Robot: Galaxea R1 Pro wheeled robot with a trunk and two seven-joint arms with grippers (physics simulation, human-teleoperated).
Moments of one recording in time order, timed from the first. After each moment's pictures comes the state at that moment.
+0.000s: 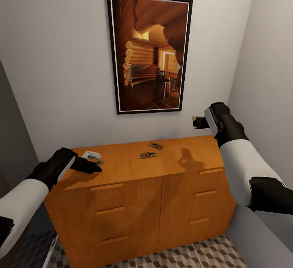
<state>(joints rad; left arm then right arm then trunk) -1.00 0.29 -0.35 -0.65 0.09 0.85 -0.49 -1.30 -0.02 -0.05 -0.74 0.01 1.04 -0.20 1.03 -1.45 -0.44</state>
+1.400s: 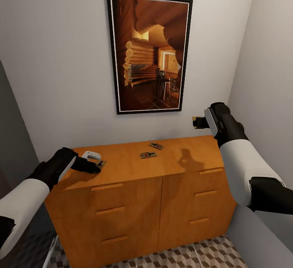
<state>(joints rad) -1.00 0.28 -0.35 -0.66 0.05 0.86 -0.47 -1.30 -0.02 -0.05 -0.74 0.01 1.04 -0.20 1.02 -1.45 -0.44</state>
